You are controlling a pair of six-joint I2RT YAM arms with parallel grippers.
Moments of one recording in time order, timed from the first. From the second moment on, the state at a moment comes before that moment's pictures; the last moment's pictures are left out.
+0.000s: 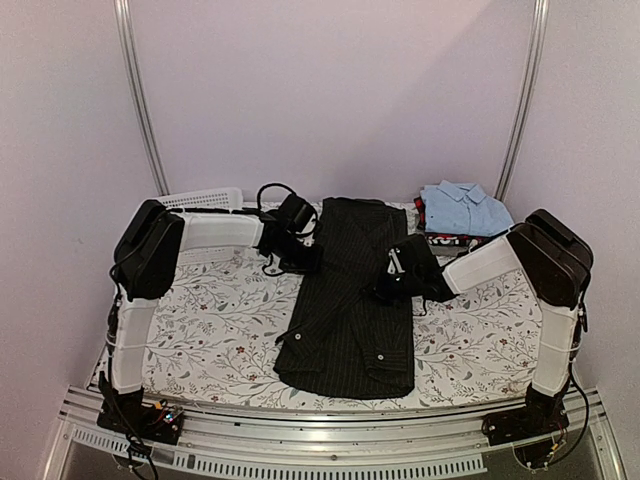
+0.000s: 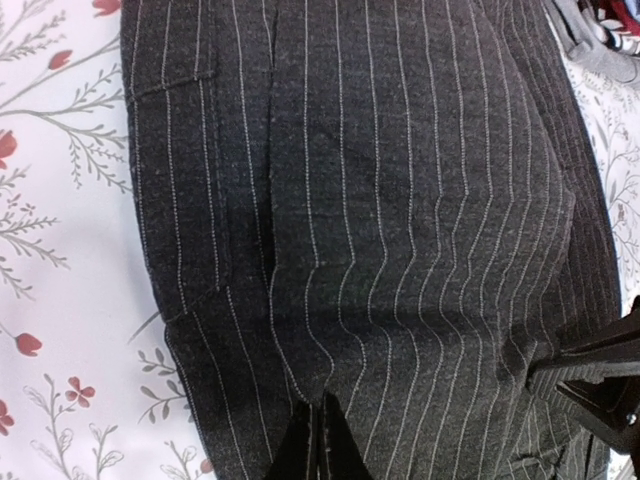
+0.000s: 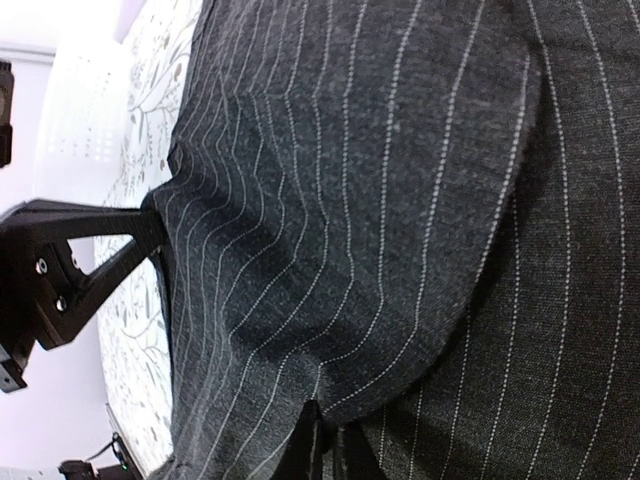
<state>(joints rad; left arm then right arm) -0.67 2.24 1.68 -0.43 0.12 -0.40 0.65 1.99 0.99 0.29 -0.28 0.93</state>
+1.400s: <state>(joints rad) -0.66 2.26 1.69 -0.47 0.13 -0.39 0.80 1.80 1.12 -0.16 0.00 0.61</state>
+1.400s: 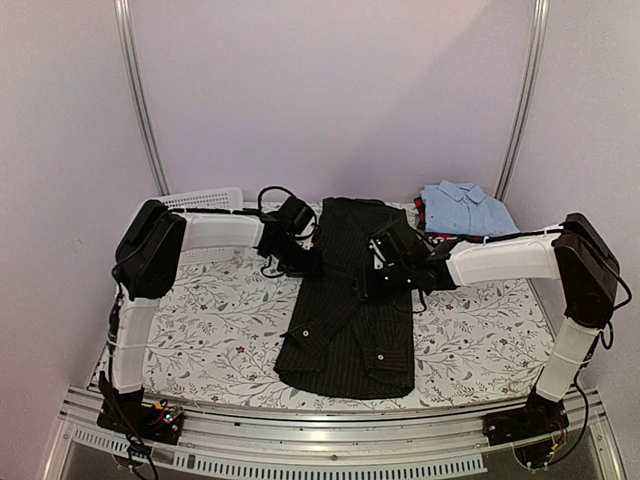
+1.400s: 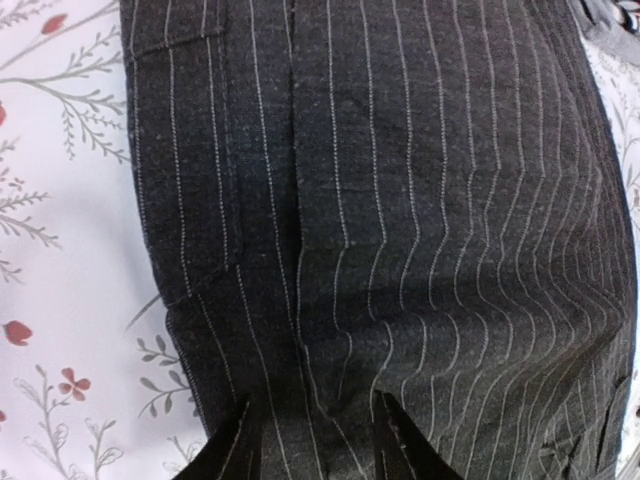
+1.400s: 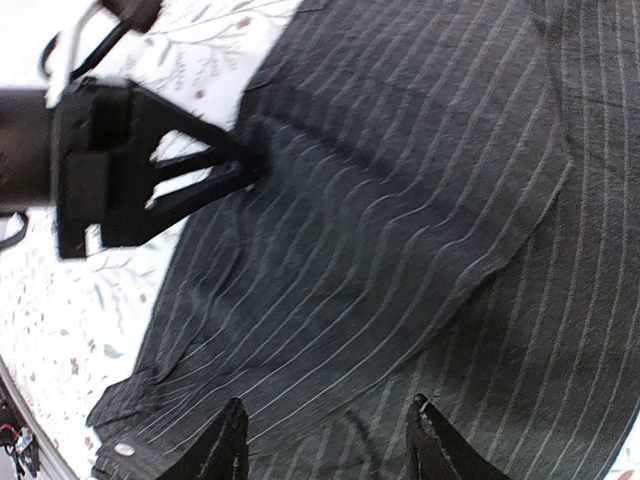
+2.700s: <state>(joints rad) -0.53 1.76 1.30 -0.46 0.16 -0.42 1.22 2.15 1.56 -0.56 0.23 0.51</state>
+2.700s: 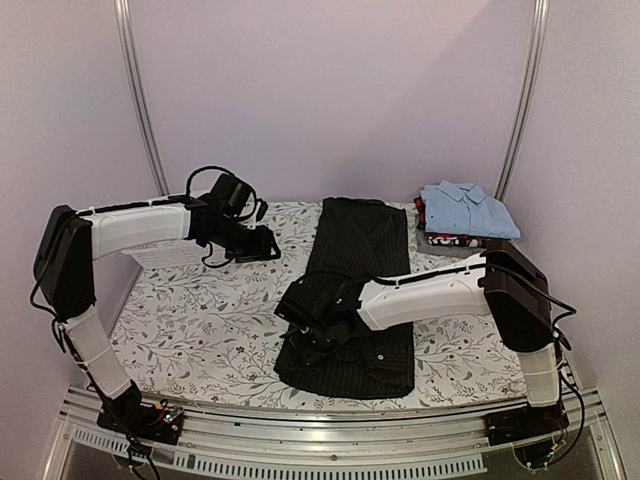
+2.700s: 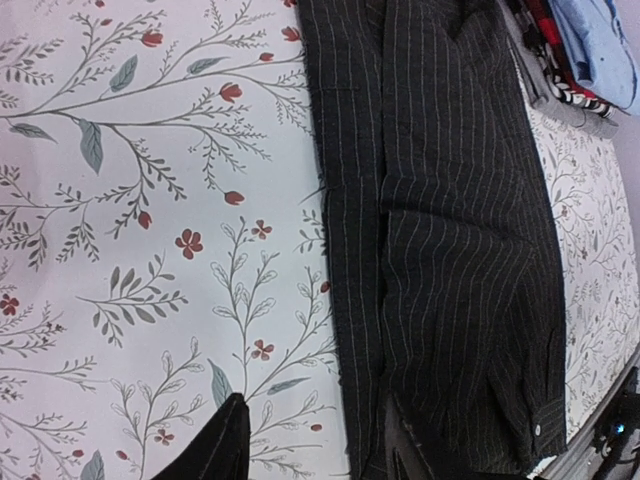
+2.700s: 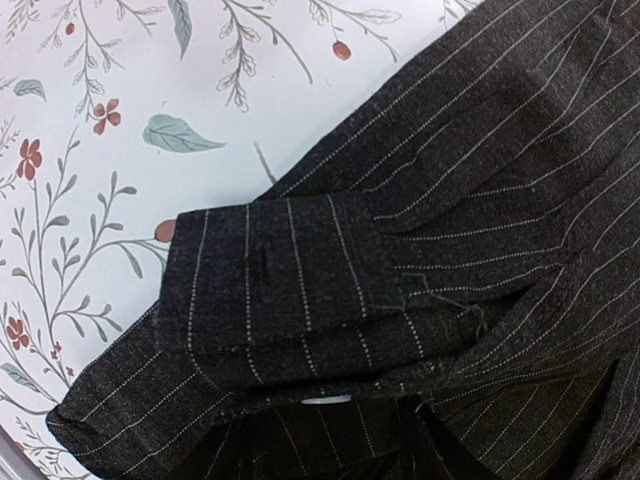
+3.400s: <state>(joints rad) -0.53 1.76 1.27 -0.45 0.18 -0.42 1.24 2.14 1.56 -0.63 0.26 0.48</state>
